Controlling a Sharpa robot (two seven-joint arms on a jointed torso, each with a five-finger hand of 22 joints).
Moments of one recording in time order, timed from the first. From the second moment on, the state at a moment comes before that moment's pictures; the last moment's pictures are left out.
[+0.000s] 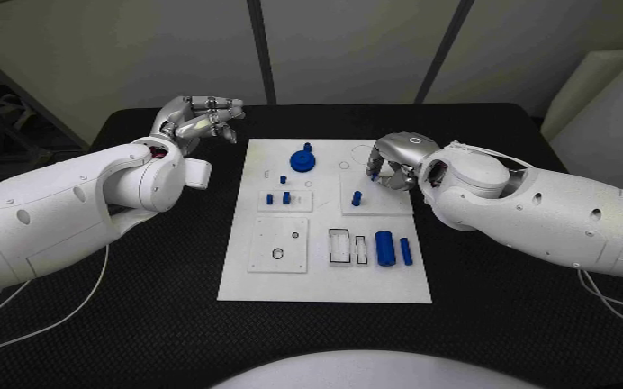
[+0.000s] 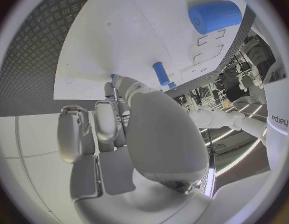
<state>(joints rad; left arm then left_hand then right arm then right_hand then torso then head) 1.12 -0.90 0.10 1.42 -0.16 -0.38 0.30 1.38 -0.11 0.48 -0.02 0.15 1.01 0.18 0.12 0.11 1.07 0.11 0.28 0.13 1.17 0.03 0.94 0.45 0.20 1.08 0.13 0.66 0.93 1.13 -0.80 0.01 1.53 -1.73 -0.22 -0.30 1.57 -0.15 0.43 0.09 0.22 1.13 0.14 0.09 0.08 1.20 0.08 0.14 0.14 1.47 0.00 1.24 1.15 0.05 1.45 0.10 1.47 1.31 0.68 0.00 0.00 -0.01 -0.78</state>
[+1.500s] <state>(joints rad) 1.12 -0.87 0.10 1.42 -0.16 -0.38 0.30 1.38 -0.12 0.48 -0.02 0.15 1.00 0.19 0.12 0.11 1.07 0.11 0.28 0.13 1.17 0.03 0.94 0.45 0.20 1.08 0.13 0.66 0.93 1.09 -0.66 0.02 1.70 -1.59 -0.34 -0.20 1.55 -0.15 0.45 0.07 0.25 1.13 0.14 0.09 0.08 1.20 0.08 0.14 0.14 1.47 0.00 1.24 1.15 0.05 1.46 0.10 1.47 1.31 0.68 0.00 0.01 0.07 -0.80</state>
